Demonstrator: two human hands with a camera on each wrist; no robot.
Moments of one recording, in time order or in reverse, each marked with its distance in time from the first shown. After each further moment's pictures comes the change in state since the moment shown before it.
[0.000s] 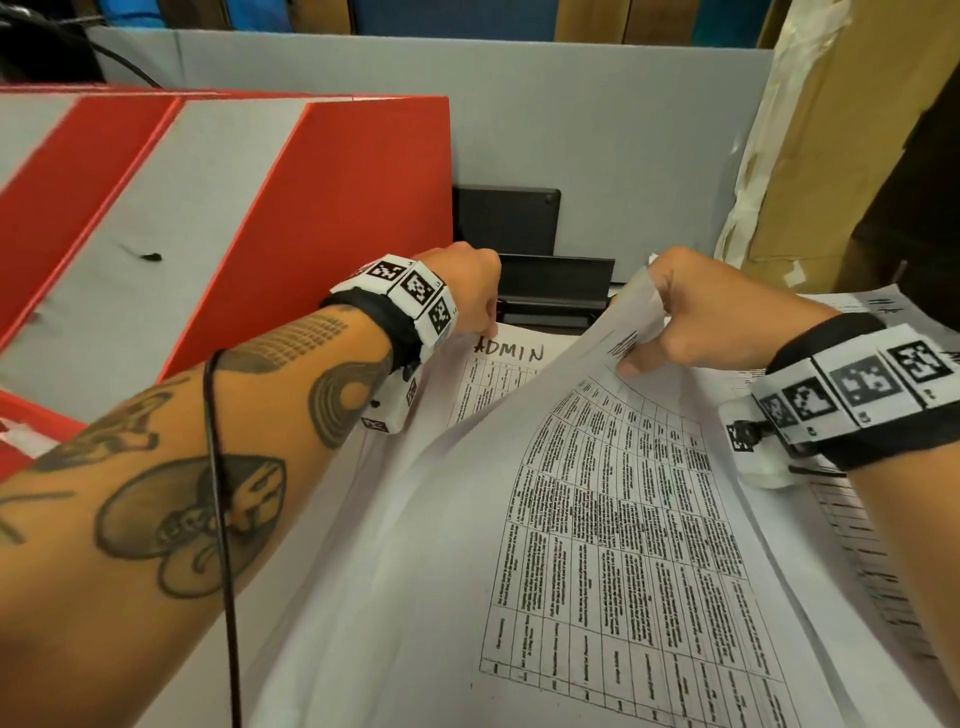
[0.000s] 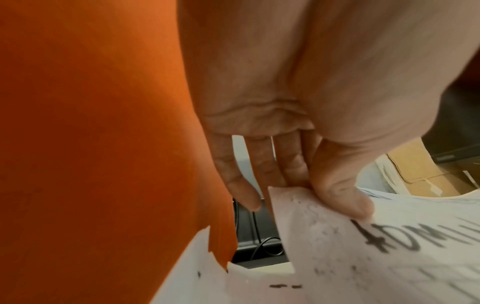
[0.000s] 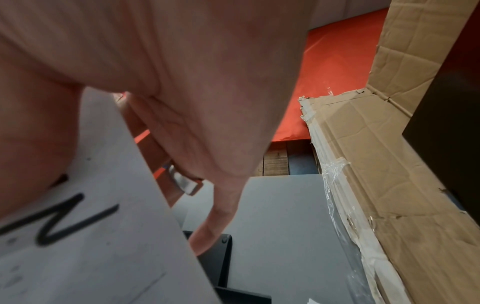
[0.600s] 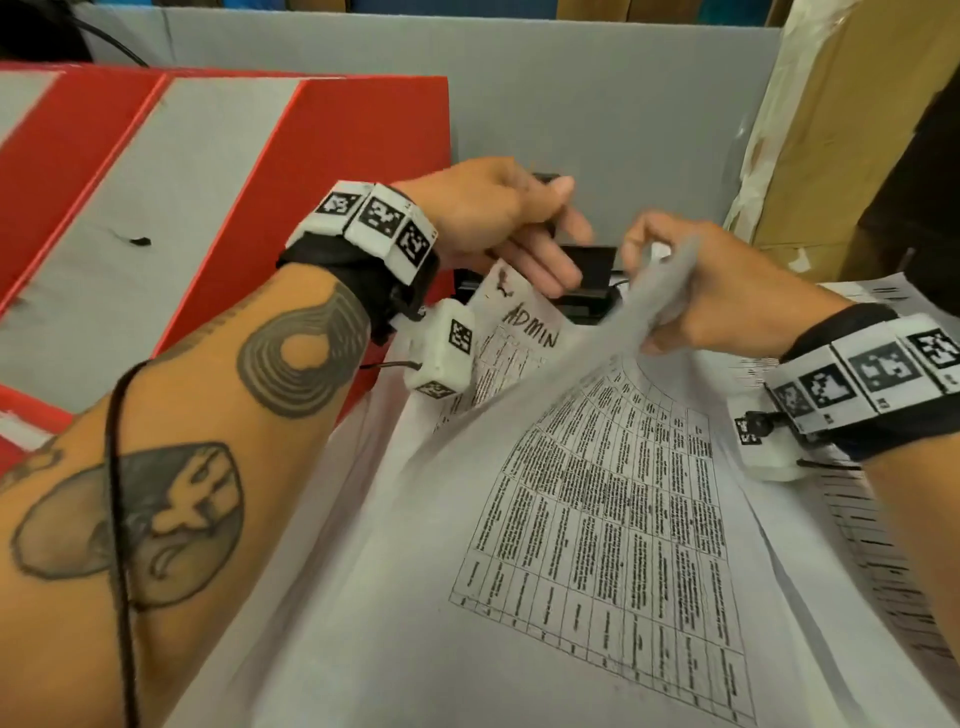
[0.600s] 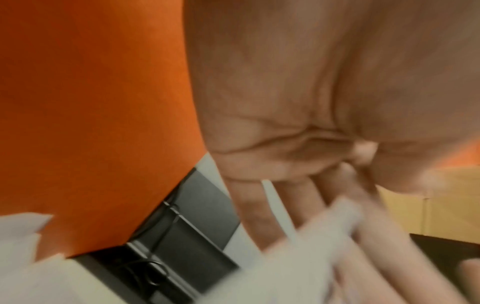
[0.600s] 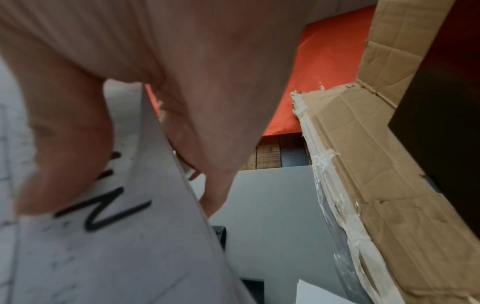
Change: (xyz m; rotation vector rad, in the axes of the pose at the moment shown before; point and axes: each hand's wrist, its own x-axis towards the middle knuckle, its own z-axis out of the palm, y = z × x) left_hand -0.018 0.014 -0.039 -0.998 -0.213 0.237; right_hand 0.000 0.014 -0.002 -0.021 0.166 -0.012
